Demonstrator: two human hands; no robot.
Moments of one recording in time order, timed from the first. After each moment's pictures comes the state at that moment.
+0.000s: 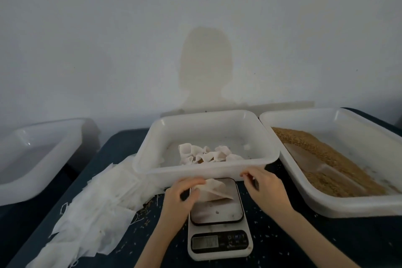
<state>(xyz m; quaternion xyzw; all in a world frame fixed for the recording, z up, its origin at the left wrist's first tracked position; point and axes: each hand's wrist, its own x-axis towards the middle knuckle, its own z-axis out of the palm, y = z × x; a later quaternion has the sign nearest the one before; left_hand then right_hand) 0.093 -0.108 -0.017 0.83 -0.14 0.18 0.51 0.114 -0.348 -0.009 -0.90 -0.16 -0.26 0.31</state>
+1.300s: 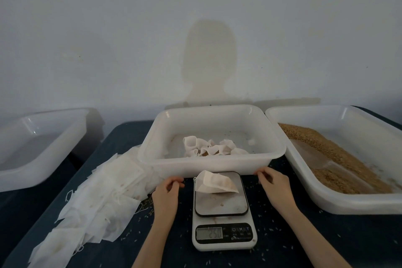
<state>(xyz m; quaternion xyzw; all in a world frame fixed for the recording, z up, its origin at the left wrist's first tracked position) 0.105 -0.087 -0.048 0.81 0.14 0.20 0.53 0.140 -0.362 -0.056 -0.86 -0.01 -0.15 0.50</state>
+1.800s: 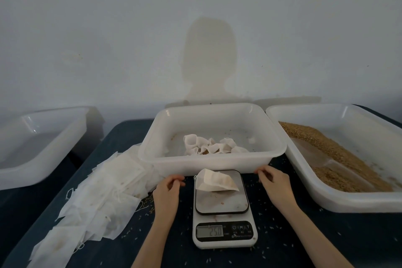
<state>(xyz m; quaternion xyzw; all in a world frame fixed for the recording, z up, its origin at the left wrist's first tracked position) 0.105 -0.087 -0.047 0.81 0.14 0.19 0.53 0.138 -0.362 -0.055 -0.86 0.00 -0.14 0.49</state>
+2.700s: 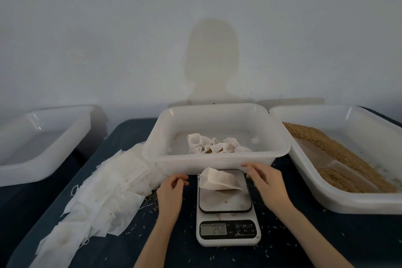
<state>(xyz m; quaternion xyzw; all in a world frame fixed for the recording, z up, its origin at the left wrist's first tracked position) 0.103 -0.085 -0.047 0.82 0.14 0.18 0.53 0.113 -0.331 -0.021 -0.84 -0.12 -0.18 0.50</state>
